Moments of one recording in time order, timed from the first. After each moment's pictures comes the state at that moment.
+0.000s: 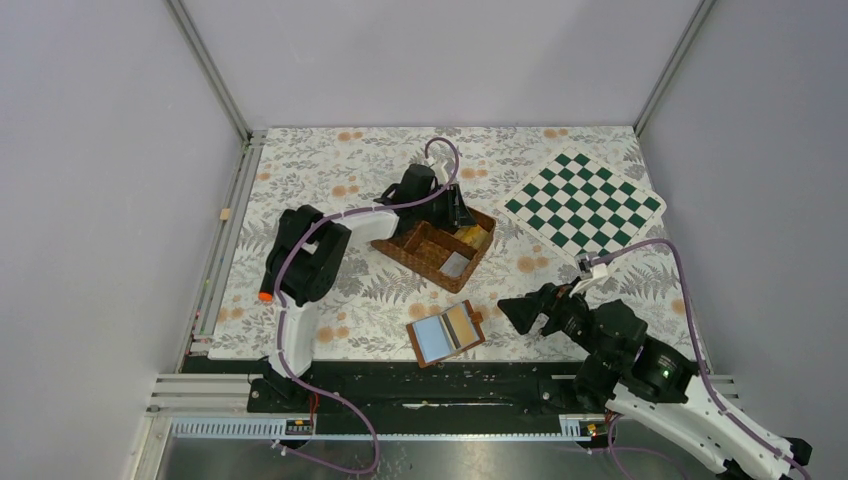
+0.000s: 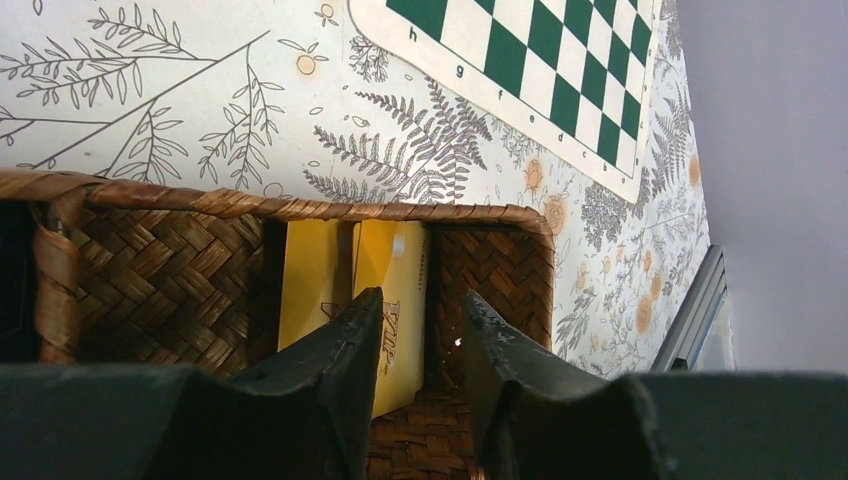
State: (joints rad) left arm -0.59 2.08 1.35 0.16 0.46 -0.63; right arm 0.94 0.19 0.47 -0.51 0.22 0.73
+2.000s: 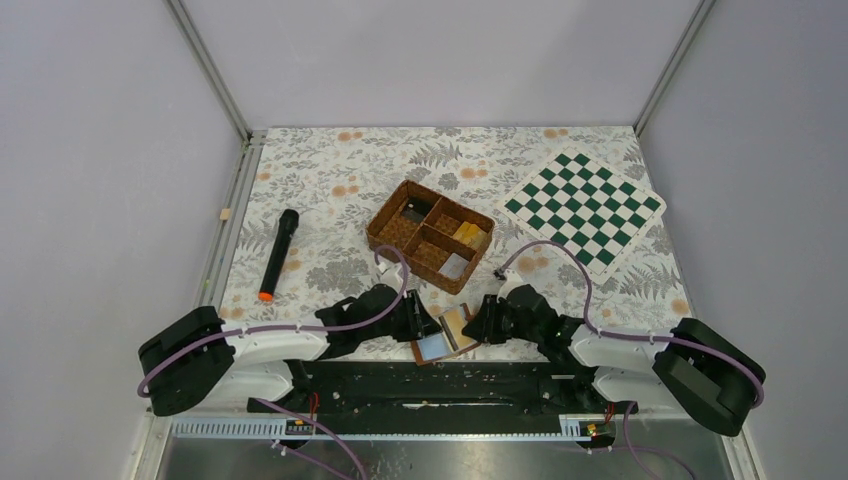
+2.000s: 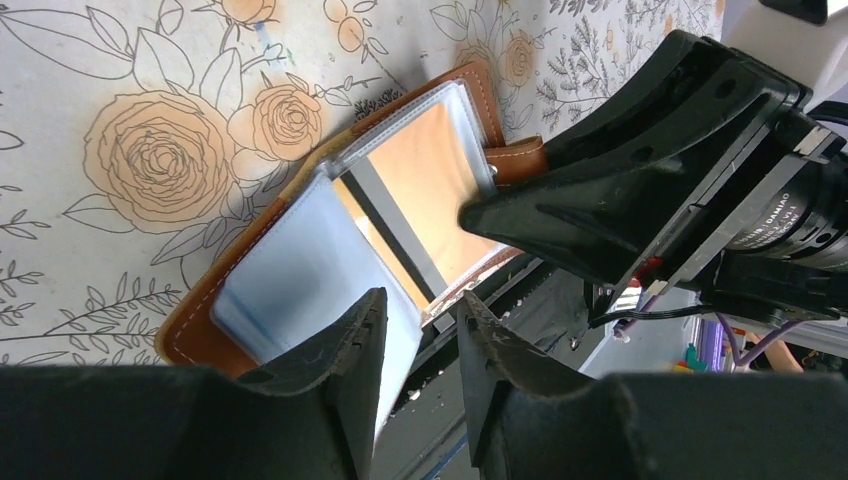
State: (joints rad) left arm -1.02 1.19 0.35 0.24 0.04 -1.06; right arm 0.85 1.14 0.19 0.30 -0.14 0.80
